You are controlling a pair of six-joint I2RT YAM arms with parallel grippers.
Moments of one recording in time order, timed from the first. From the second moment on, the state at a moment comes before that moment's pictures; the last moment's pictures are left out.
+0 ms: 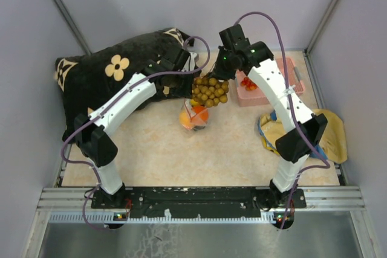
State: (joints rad) left arm -0.67 1.80 1.80 -0.91 0.08 -0.30; right arm 0.52 1.78 2.02 -1.09 0.01 0.73
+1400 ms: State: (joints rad) left arm -0.67 1.82 1.85 -0.97 -0.02 -0.32; right arm 0.54 1.84 2.00 -1.02 0.04 0.74
